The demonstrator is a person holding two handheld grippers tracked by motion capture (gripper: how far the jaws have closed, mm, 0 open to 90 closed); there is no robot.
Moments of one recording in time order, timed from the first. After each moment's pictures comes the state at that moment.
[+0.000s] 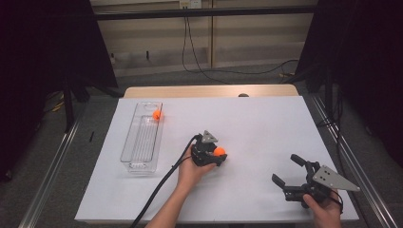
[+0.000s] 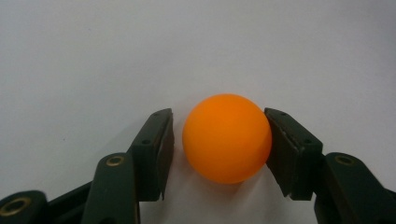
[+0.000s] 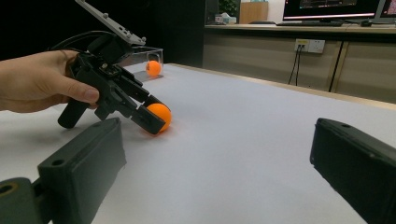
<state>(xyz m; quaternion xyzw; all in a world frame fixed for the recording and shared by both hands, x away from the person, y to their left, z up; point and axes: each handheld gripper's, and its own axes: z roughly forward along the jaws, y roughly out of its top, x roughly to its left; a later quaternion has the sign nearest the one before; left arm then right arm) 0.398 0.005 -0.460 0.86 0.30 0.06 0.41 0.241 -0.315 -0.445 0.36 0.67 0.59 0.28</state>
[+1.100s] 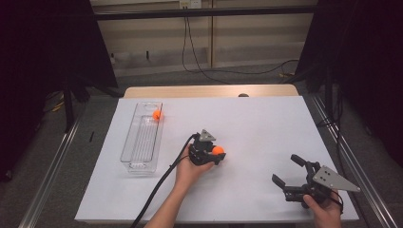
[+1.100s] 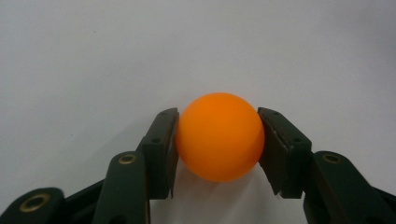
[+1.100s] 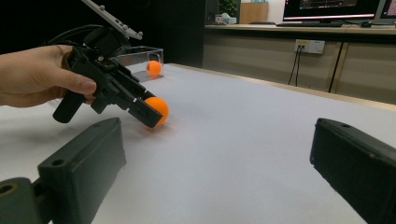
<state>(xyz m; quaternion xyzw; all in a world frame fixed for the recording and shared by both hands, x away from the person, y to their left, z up) 0.396 0.011 -0.451 0.85 0.31 0.05 0.41 0.240 -0.315 -0.444 0.36 0.67 0.59 0.28</state>
